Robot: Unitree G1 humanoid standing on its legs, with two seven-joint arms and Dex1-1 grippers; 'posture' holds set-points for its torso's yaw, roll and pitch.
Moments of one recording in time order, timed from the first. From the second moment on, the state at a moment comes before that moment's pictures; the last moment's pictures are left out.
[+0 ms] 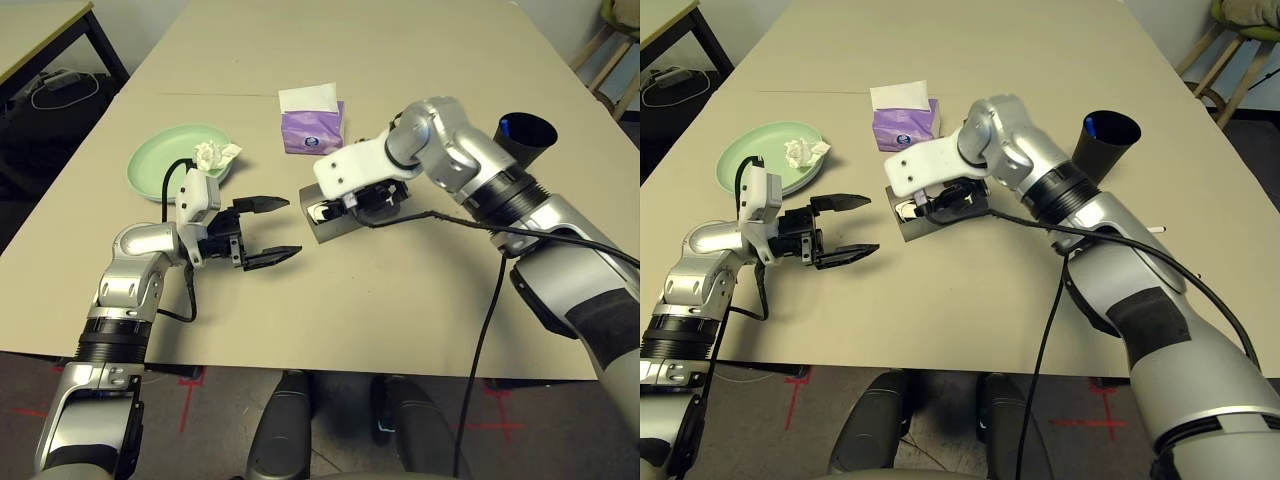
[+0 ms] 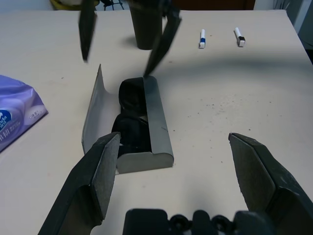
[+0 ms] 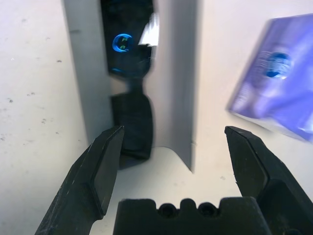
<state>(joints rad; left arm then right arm) -0.50 0.62 0.02 0.25 -0.39 0.03 -1.31 -1.30 -0.41 0.53 0.53 -0.49 0.10 1.31</state>
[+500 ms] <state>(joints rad) -0.54 0.61 0.02 0.29 -0.39 0.02 -1.30 -0.89 -0.46 0.14 0.22 -0.10 0.51 1.20</state>
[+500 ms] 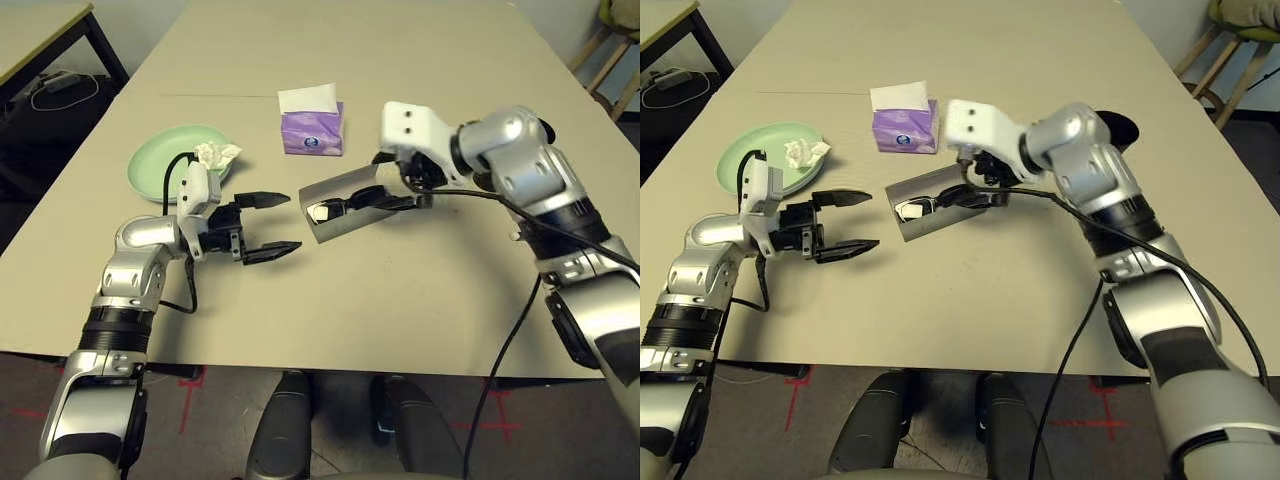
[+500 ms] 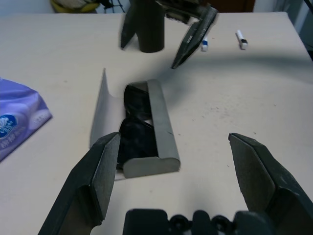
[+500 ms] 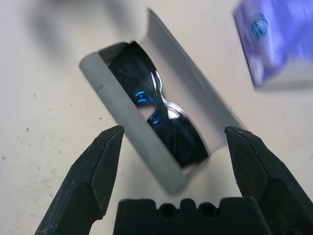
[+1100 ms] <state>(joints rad) -0.52 0.60 0.04 0.30 -0.39 0.04 -1.21 -0.38 -0.39 -0.11 -0.01 0.17 0.28 0.87</state>
